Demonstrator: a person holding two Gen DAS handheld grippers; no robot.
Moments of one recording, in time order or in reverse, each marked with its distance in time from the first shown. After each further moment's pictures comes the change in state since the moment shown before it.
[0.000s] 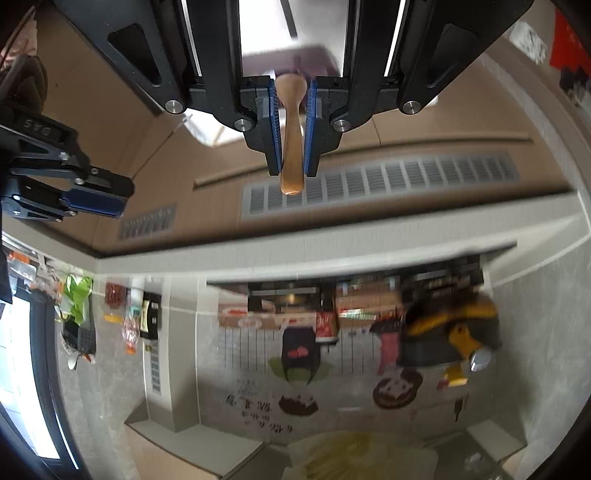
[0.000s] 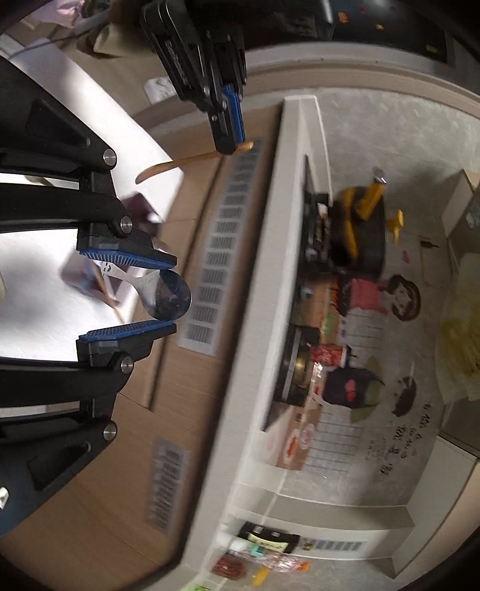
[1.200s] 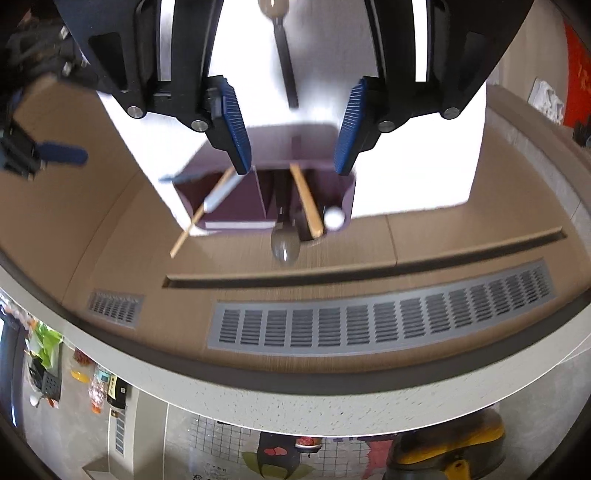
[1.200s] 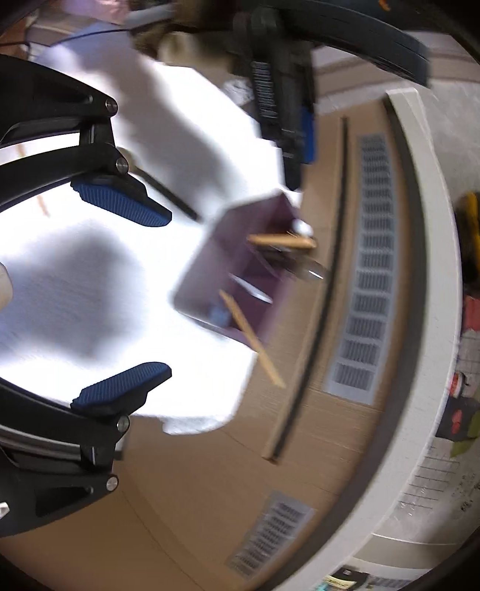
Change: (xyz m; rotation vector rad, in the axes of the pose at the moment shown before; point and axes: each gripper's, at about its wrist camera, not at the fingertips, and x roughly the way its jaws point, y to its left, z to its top) left arm 0.079 0.010 -0.136 -0.111 0.304 0.001; right arm 0.066 0.046 -0.144 -0.011 0.406 0.076
